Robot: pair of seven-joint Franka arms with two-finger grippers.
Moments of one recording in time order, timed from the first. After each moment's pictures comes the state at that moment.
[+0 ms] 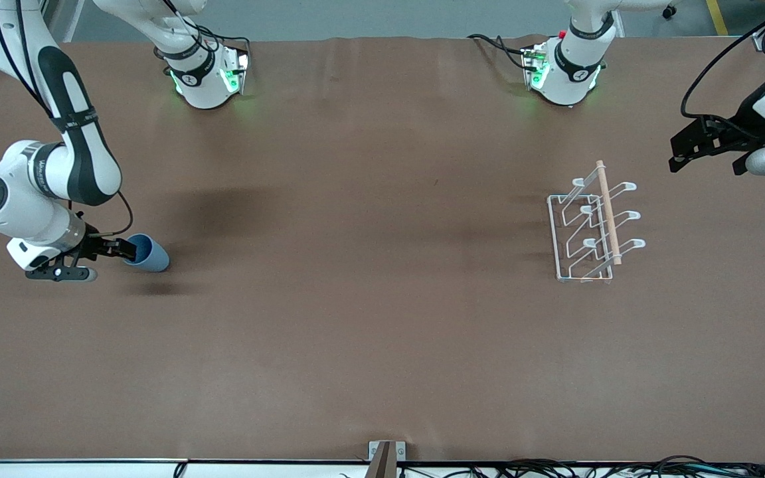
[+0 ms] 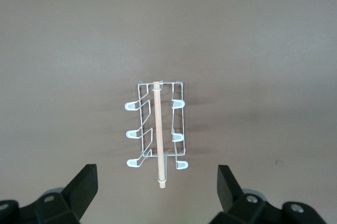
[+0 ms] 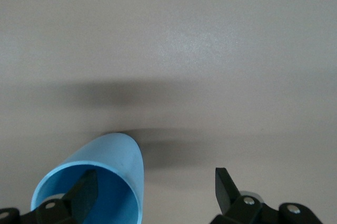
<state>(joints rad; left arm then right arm) -0.07 -0.01 -0.03 -1.52 -0.01 1.54 -0.04 -0.03 0.31 -0.16 -2.13 0.00 2.44 -0.16</state>
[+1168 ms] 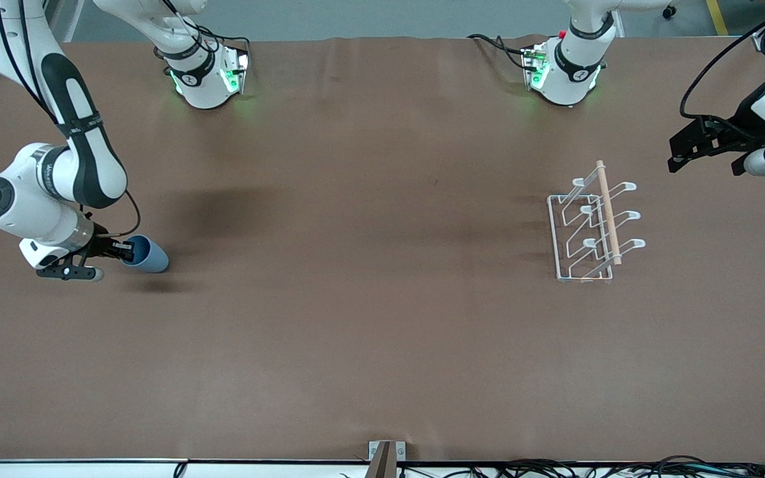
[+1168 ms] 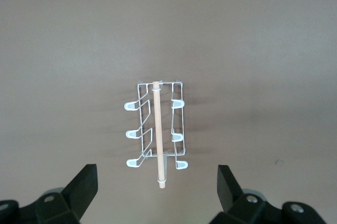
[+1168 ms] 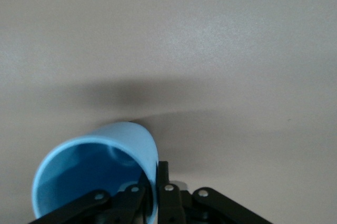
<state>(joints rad) -0.07 -0.01 -0.03 -1.52 -0.01 1.54 -0.04 -0.03 0.32 -0.15 -2.16 0.09 2.45 -0.17</state>
